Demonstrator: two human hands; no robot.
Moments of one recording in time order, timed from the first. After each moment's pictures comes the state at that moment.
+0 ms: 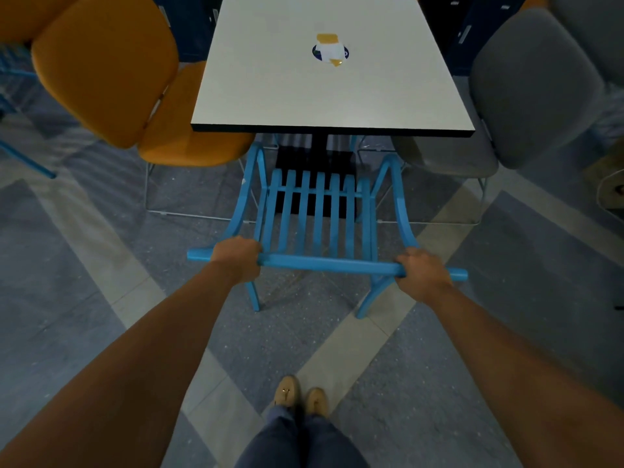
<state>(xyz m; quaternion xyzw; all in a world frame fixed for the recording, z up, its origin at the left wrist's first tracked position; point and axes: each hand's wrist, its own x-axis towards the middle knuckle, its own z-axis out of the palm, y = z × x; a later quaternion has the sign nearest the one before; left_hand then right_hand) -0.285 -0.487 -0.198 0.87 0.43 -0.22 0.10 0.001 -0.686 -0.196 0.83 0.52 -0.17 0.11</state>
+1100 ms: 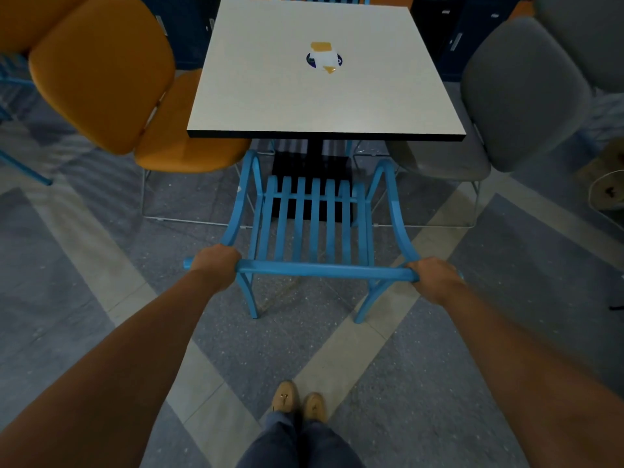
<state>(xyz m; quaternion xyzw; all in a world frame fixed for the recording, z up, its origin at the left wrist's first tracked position) -0.309 -0.480 -0.207 0.86 0.46 -0.22 0.08 0.020 -0.700 -0.181 0.83 0.47 -0.22 0.17</state>
